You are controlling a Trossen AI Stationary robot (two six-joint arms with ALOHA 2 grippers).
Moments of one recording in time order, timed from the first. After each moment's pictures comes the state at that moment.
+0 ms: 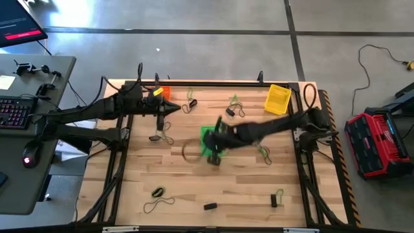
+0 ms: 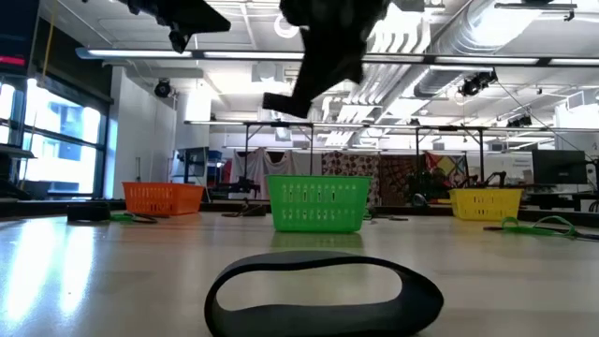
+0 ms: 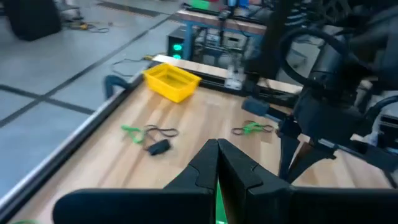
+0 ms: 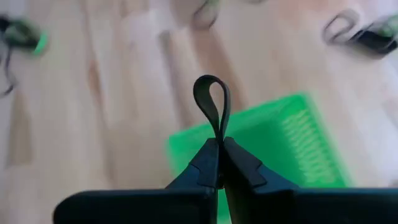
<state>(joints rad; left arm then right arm) 0.29 0.90 0.83 -0.22 0.07 -0.09 0.13 1.84 1.54 -0.66 0.21 0.33</state>
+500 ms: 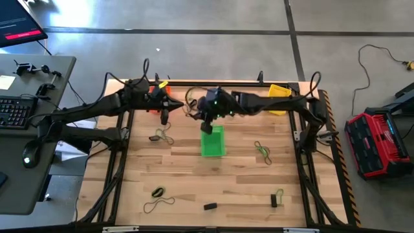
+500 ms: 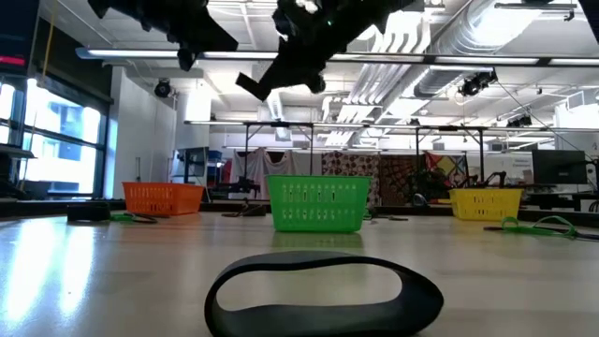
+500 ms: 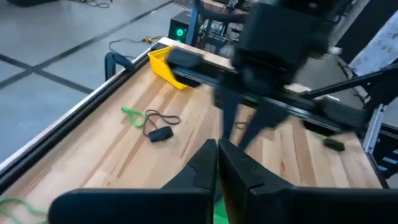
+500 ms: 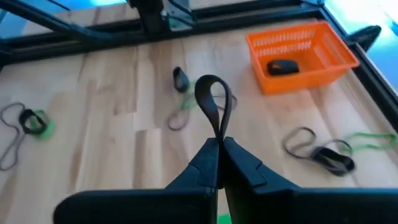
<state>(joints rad) 0.39 0.98 0.83 -0.20 0.18 -0.17 -0.19 1.84 1.54 -0.35 -0.13 0.01</state>
